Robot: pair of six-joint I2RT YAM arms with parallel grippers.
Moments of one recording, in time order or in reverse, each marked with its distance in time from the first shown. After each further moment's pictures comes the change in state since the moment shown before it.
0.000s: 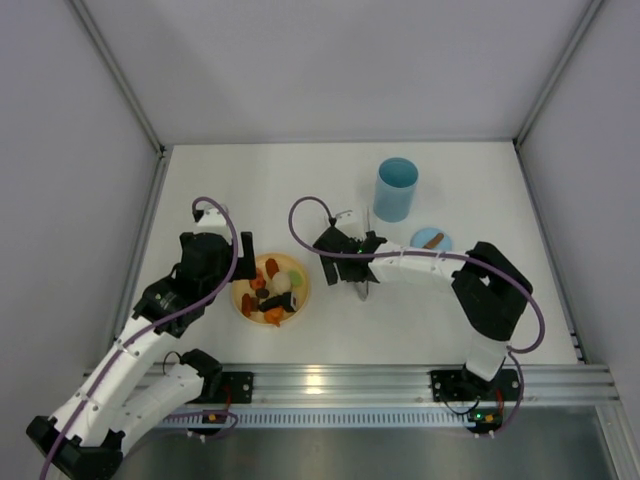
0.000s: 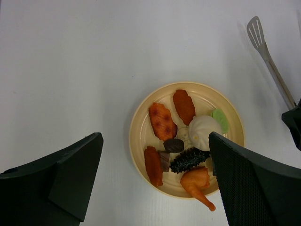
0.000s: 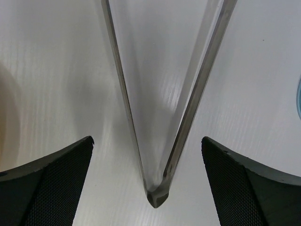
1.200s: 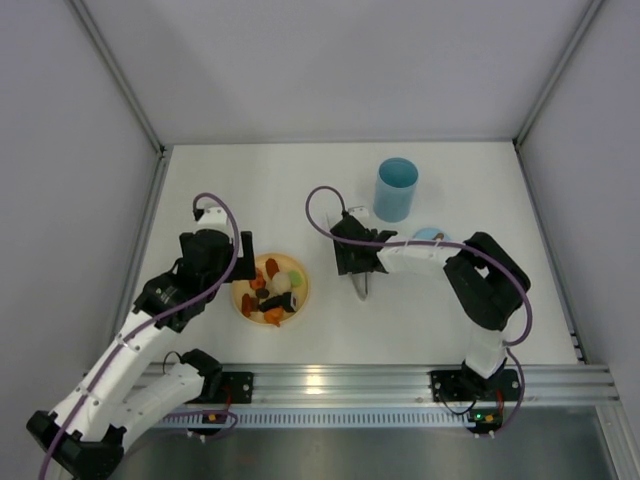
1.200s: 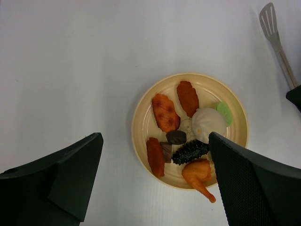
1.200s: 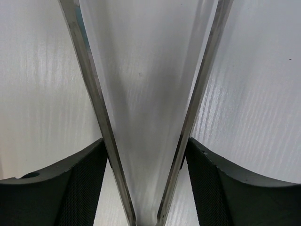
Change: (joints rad) left arm 0.000 0.038 0.032 -0.064 -0.008 -0.021; right arm -0.150 0.073 -0.067 0.189 -0.184 -0.023
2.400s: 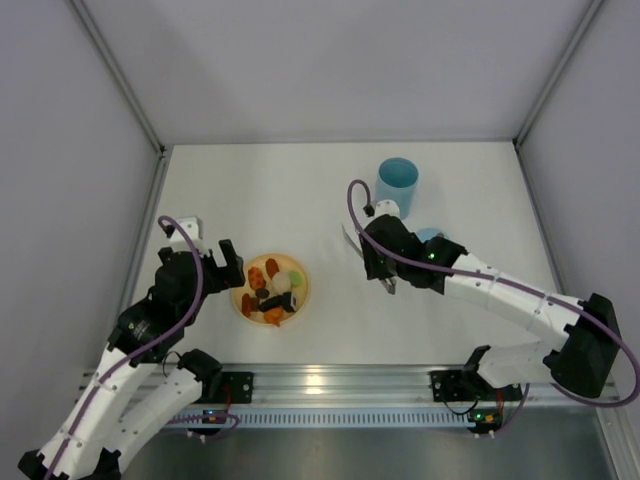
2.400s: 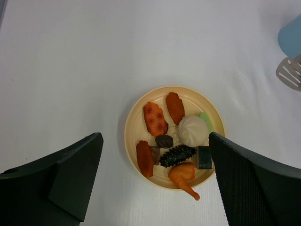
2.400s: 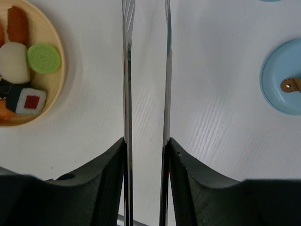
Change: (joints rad) left arm 0.000 -0.218 -0.024 -0.030 -0.006 -0.084; right arm 0.082 -0.547 -0.051 -0.316 -0.005 -0.057
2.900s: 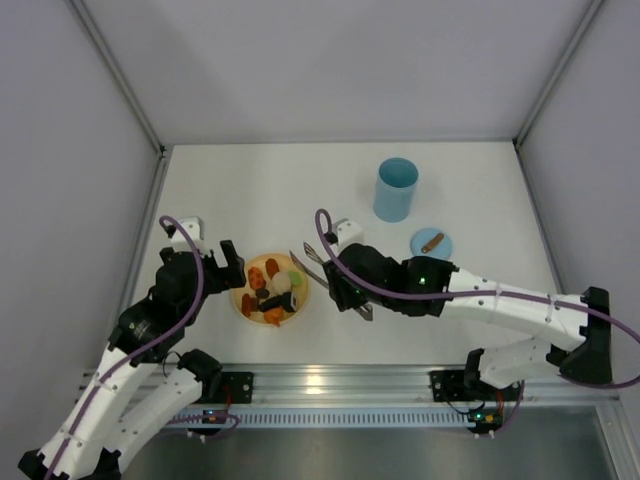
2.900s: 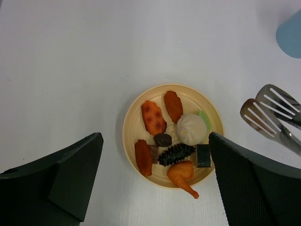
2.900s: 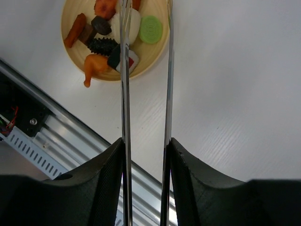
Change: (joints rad) left arm 0.000 0.000 -0.005 0.002 0.015 0.000; right arm 0.337 -0.010 0.151 -0.092 0.008 0.058
